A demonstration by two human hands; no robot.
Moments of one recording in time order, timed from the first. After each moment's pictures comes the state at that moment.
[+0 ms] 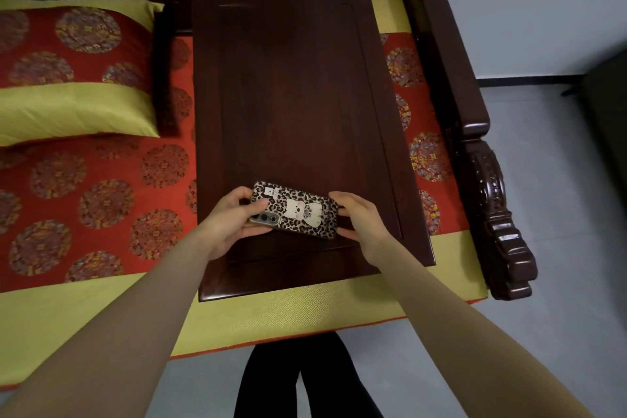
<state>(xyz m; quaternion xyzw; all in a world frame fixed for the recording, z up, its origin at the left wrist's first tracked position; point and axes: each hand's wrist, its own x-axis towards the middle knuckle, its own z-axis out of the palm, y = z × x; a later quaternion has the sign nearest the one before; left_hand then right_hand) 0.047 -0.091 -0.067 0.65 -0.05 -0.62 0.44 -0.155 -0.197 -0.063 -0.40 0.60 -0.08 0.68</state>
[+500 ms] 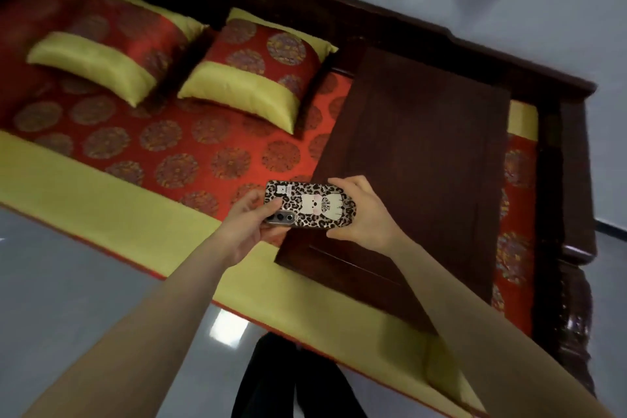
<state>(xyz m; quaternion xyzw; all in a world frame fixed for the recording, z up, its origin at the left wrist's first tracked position) 0.057 0.054 0.010 0.60 0.08 -0.42 0.68 -0.050 -0.140 0.014 -0.88 0.14 0.04 0.46</state>
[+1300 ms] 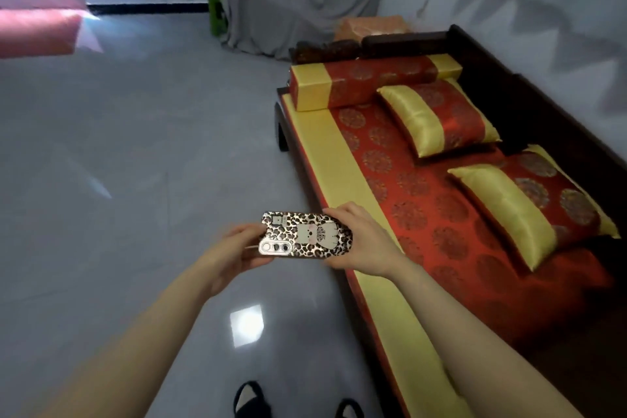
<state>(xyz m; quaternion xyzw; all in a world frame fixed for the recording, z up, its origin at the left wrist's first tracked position) -0.026 0.570 0.049 0.52 0.32 -0.11 0.78 0.069 0.342 0.070 -0.89 -0.34 0.15 0.28</state>
